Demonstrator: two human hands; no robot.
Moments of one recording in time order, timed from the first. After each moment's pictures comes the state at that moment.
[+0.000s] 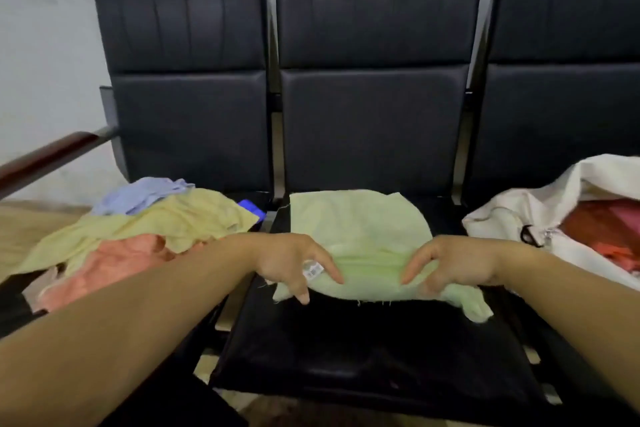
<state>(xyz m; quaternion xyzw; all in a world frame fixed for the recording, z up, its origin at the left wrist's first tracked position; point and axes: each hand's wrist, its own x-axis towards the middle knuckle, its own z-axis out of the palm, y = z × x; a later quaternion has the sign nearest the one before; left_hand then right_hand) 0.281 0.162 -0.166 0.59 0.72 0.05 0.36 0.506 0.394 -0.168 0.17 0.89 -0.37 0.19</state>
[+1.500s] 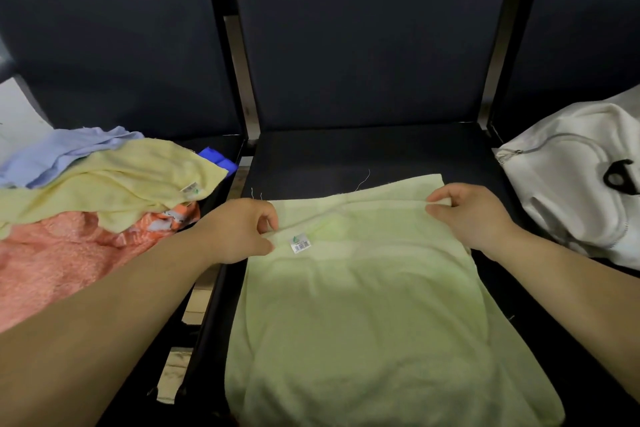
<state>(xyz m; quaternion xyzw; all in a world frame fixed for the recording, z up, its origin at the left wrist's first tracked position) 0.195 0.169 -0.280 0.43 0.87 0.12 0.22 0.451 0.453 -0.322 0.41 0.81 -0.40 -0.15</state>
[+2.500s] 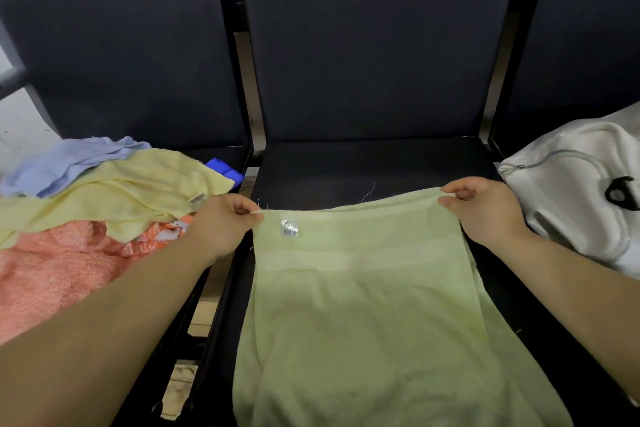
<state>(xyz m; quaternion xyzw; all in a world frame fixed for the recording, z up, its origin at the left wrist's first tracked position) 0.175 0.164 -0.287 0.25 0.89 0.37 0.14 0.442 0.468 -0.314 0.42 0.79 -0.38 -0.24</state>
